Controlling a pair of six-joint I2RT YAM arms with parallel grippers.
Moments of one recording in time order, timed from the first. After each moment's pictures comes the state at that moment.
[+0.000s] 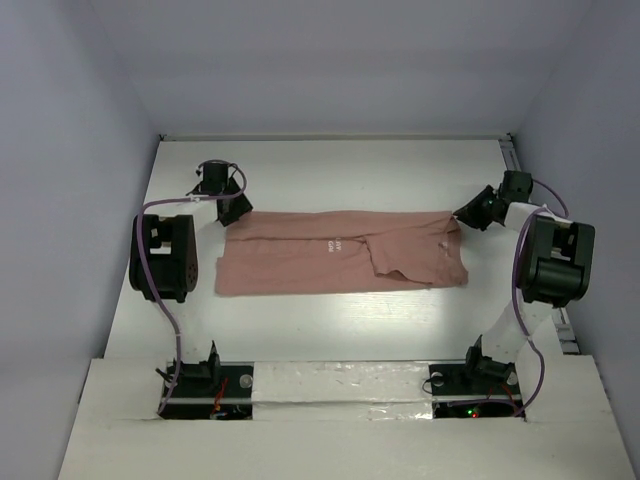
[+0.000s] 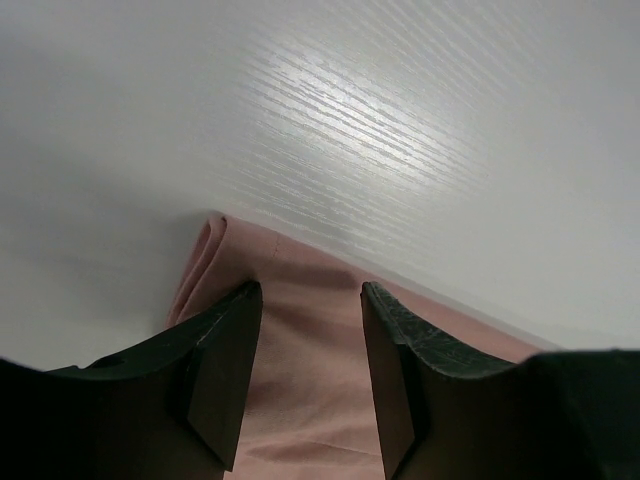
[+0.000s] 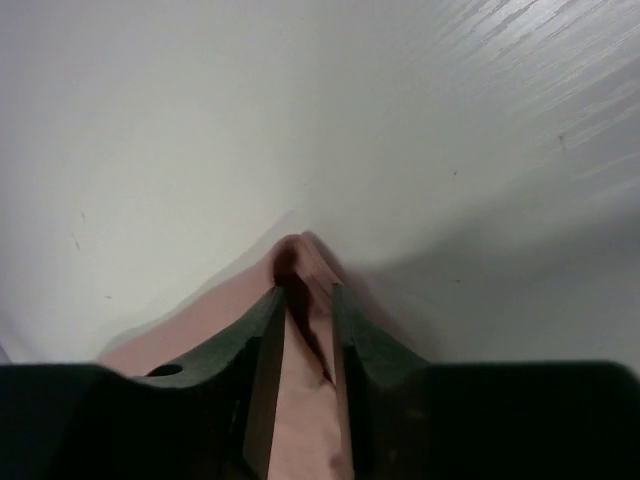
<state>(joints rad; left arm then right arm) -0.05 1.89 1.16 -0.17 -0.01 -0.61 -0.27 1.84 1.10 -0.13 -0.35 0.67</state>
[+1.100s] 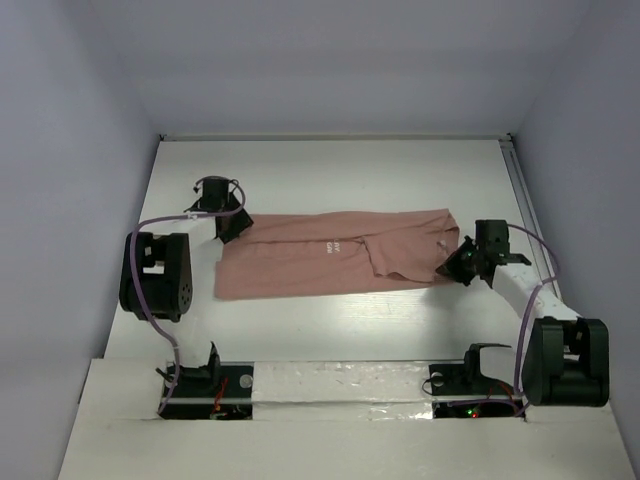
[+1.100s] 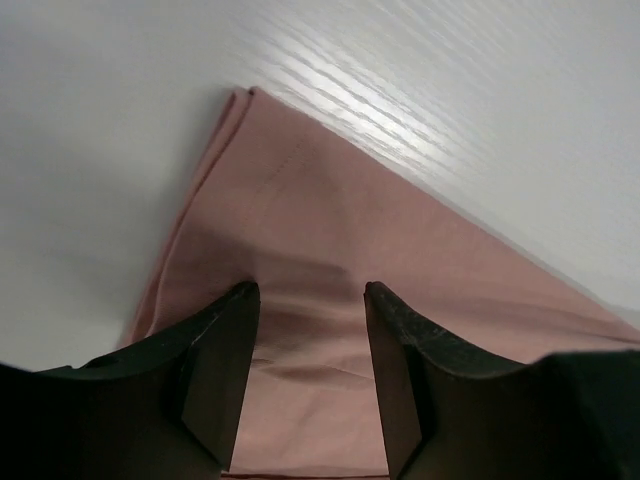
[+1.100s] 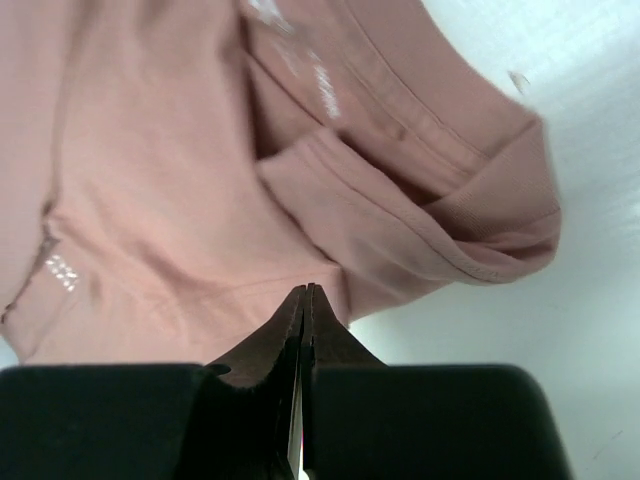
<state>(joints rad) -0.09 1.73 0.98 -0.17 -0.04 -0.66 -0.04 1.20 0.58 -0.37 -0.19 0.78</state>
